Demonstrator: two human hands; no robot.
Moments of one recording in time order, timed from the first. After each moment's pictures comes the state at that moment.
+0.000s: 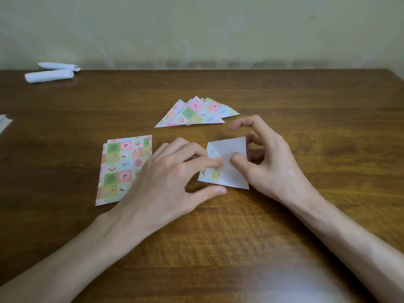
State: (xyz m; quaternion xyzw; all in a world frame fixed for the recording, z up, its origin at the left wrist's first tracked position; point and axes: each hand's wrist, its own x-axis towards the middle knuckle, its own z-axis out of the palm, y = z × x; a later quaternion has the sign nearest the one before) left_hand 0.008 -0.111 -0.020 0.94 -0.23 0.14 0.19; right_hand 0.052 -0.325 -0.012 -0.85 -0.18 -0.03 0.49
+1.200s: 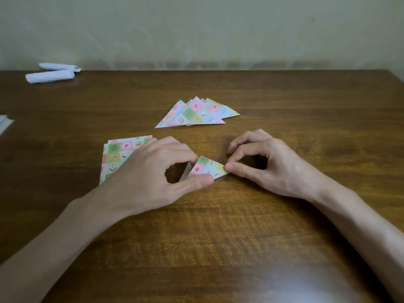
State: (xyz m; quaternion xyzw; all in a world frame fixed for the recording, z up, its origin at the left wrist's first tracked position) left_hand 0.017 -0.082 -0.002 0.94 -0.23 0.04 0.25; right_hand 0.072 -0.354 -0.014 -0.87 -0.33 0.05 0.35
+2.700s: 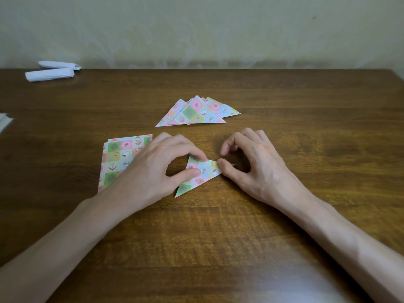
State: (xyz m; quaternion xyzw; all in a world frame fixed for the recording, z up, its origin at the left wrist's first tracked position) left_hand 0.026 -0.081 -0.018 0.94 -0.19 0.03 0.28; right_hand 0.058 -0.323 -0.033 -0.91 -0.26 -0.07 0.31
